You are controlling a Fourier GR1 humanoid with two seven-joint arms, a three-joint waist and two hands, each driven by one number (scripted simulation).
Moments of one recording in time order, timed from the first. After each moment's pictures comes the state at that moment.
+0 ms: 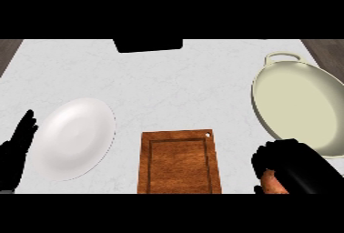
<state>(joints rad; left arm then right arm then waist) 0.12 0.37 0.11 -1.56 -0.01 0.12 0.12 -0.03 -0.72 0.46 -2.12 0.77 0.20 0.19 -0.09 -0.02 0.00</state>
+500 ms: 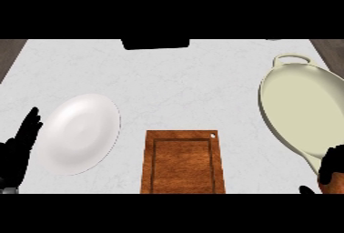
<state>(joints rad) 0.10 0.36 0.10 -1.56 -0.02 0.10 0.11 0.21 -0.75 0.05 -2.32 0.58 0.05 0.12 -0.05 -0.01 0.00</state>
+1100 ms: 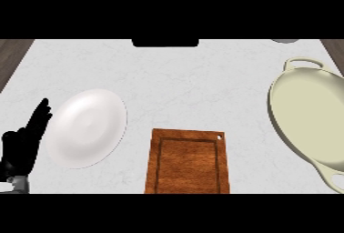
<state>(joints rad) 0.02 0.34 0.08 -1.53 -0.05 0.08 0.13 0.03 -0.73 -0.27 -2.09 0.22 0.17 0.02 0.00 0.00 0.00</state>
